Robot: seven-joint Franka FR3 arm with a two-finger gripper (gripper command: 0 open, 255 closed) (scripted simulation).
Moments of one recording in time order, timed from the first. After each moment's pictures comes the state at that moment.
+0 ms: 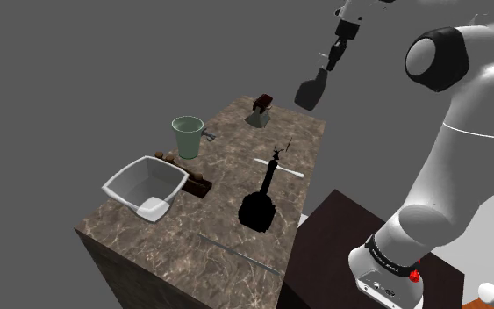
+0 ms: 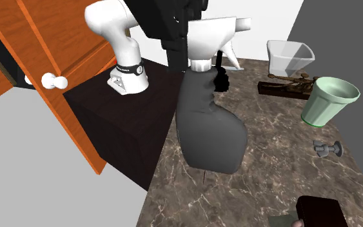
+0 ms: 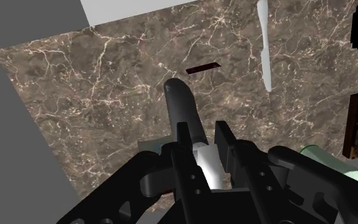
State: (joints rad) arm -0.18 0.26 -0.55 -1.30 0.22 1.51 -0.85
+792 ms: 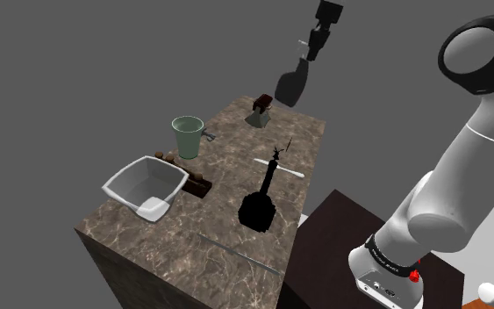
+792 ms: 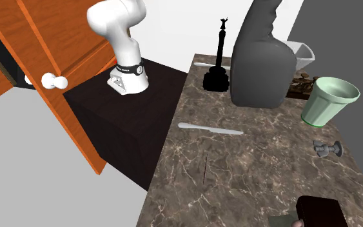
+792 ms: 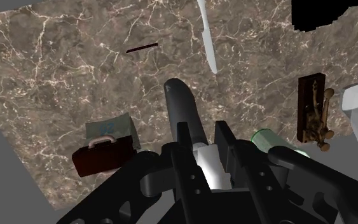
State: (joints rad) arm 0.03 0.08 -0.44 -1.39 0.12 1.48 -0.55
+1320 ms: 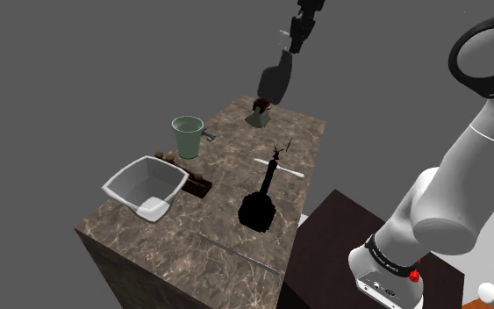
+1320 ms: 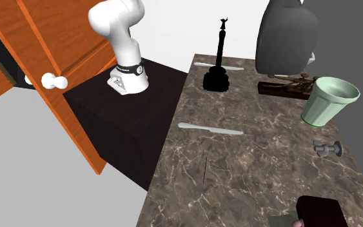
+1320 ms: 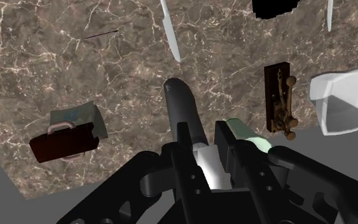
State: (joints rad) arm 0.13 0.06 -0.35 -1.34 0.10 1.42 -0.36
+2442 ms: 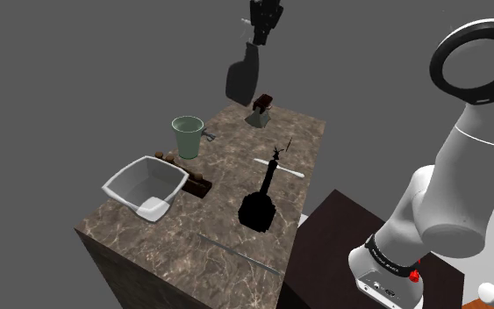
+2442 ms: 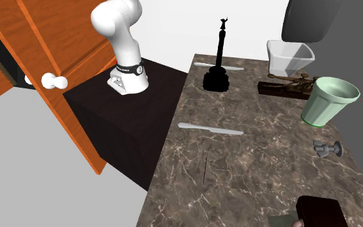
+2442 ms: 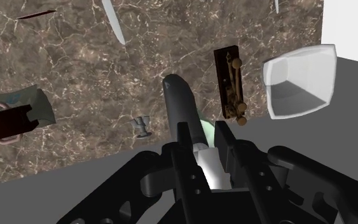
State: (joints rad) arm 0.28 0.17 -0.24 -1.13 0.11 1.34 -0.08
